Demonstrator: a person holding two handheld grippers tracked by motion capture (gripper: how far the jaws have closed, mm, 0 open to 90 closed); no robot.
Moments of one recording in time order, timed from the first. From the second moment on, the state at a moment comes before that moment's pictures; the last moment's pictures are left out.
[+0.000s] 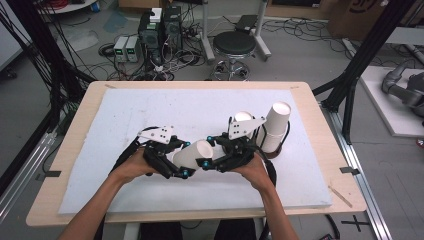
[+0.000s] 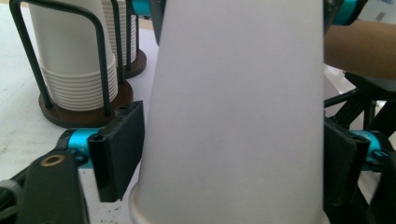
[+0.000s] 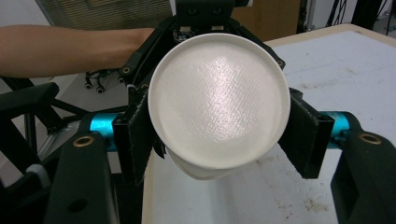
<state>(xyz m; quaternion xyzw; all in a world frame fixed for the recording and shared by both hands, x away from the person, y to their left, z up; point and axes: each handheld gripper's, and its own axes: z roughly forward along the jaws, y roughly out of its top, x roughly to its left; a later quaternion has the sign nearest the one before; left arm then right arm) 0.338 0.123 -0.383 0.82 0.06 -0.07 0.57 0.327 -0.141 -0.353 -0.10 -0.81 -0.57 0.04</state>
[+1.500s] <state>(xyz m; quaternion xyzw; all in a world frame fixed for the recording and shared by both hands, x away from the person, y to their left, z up) 0.337 0.126 -0.380 0.83 0.06 -0.06 0.56 0.326 -0.143 -0.353 -0.12 -0.82 -0.57 0.02</state>
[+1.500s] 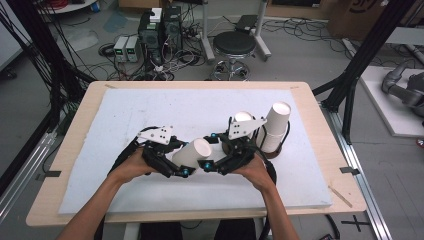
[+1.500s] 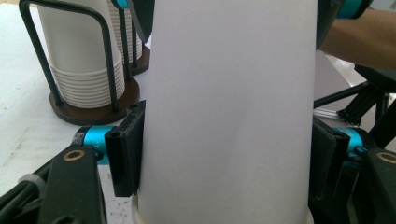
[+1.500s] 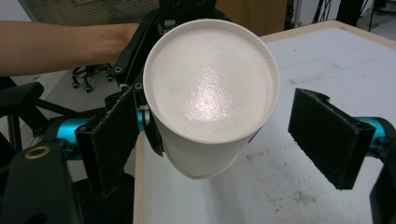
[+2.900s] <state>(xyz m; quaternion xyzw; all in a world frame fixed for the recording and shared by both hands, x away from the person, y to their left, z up) 0.336 0.124 -0.342 0.95 0.02 -0.04 0.30 0.321 -0.115 -0.330 -0.05 -0.96 -0.27 -0.04</state>
